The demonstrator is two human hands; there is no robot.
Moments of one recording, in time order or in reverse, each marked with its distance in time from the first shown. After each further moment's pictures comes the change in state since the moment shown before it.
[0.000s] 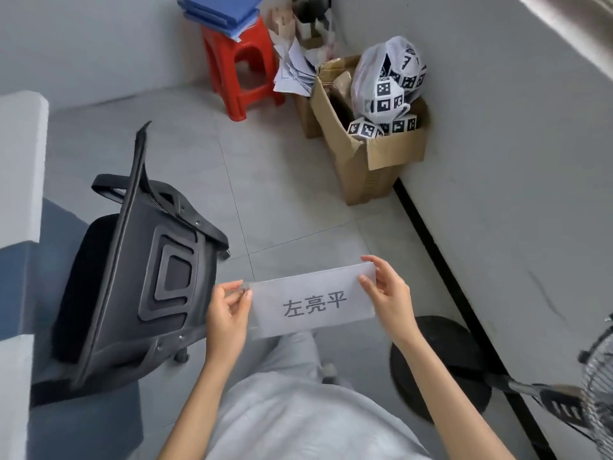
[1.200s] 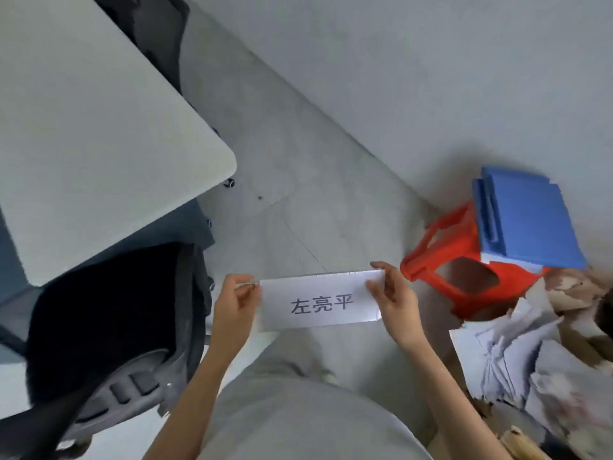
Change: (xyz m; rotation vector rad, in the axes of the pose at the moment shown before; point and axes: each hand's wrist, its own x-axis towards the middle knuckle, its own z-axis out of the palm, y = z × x) left_hand 0.617 0.147 -0.028 -0.279 1.020 -0.314; right_hand 0.733 -0.331 0.372 -0.281 -1.001 -0.514
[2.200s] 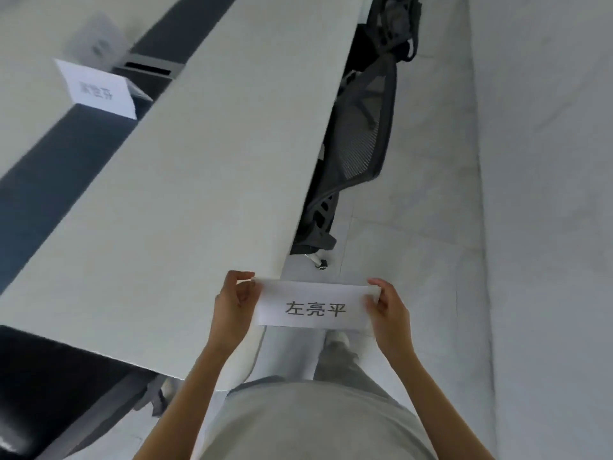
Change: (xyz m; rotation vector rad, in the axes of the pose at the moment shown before) left_hand 0.477 0.102 -0.008 -0.079 0.828 -0.285; right_hand 0.601 -0.233 0.241 -0.127 -0.783 -0.346
